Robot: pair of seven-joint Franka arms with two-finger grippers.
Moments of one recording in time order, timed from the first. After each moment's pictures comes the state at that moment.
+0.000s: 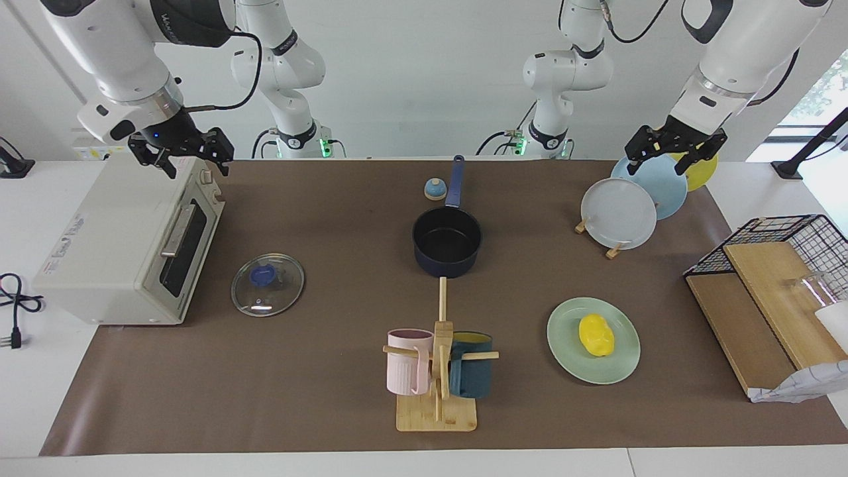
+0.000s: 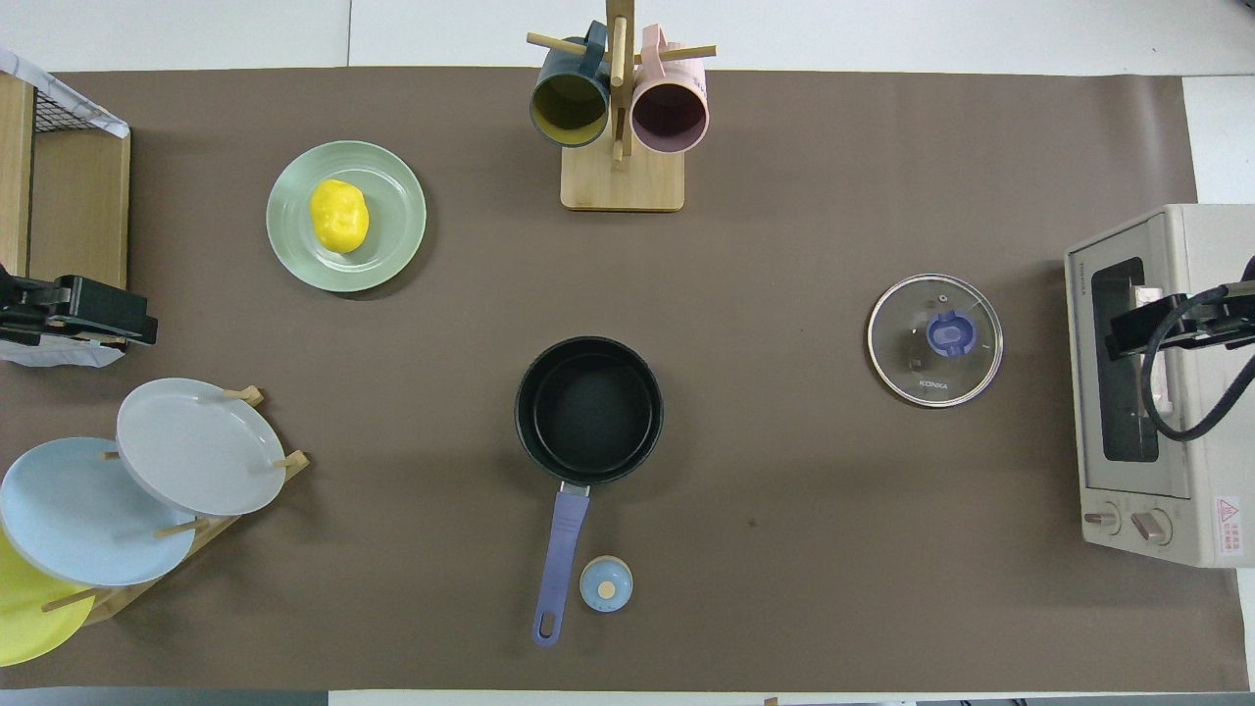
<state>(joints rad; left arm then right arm) -0.06 -0.04 -0.02 -1.60 -0.02 1.50 0.00 0.03 -0.03 -0.06 -1.62 -0.04 1.47 -0.10</state>
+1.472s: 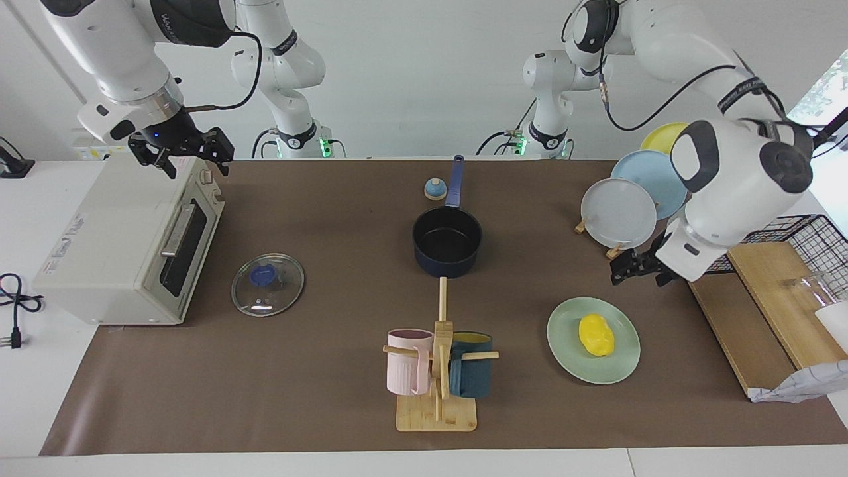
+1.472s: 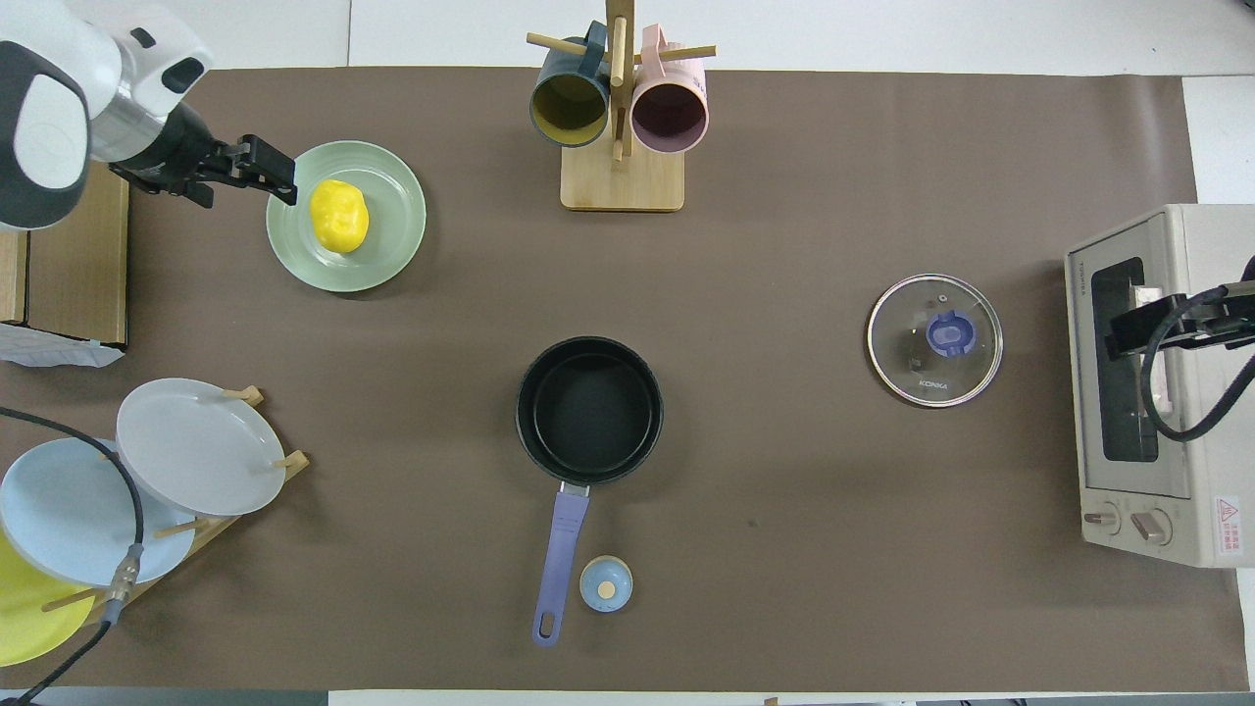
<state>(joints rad) -0.07 0.54 -0.04 -1.24 -0.07 1.73 0.00 0.03 -0.03 -0.06 -1.62 -0.04 1.47 -0.10</state>
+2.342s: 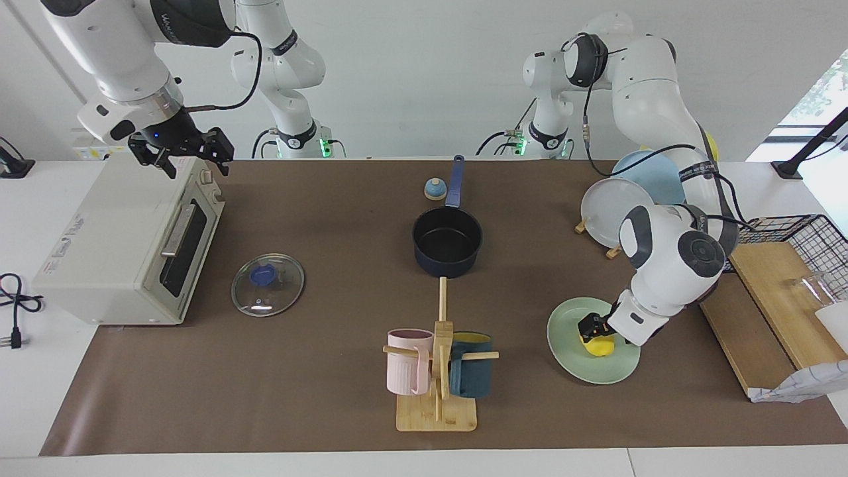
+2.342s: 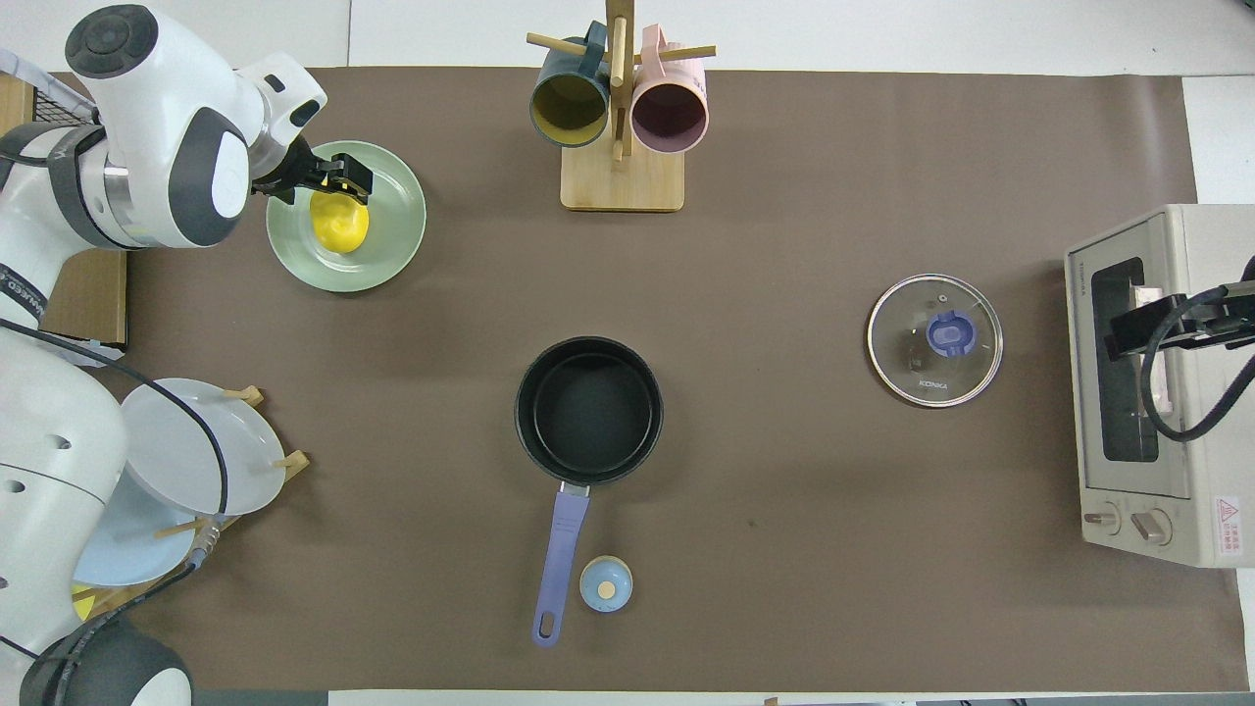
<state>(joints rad) -0.11 0.68 -0.03 -1.31 -0.02 2.01 -0.03 0.03 -0.03 -0.06 -1.62 -0.04 1.47 -0.10</state>
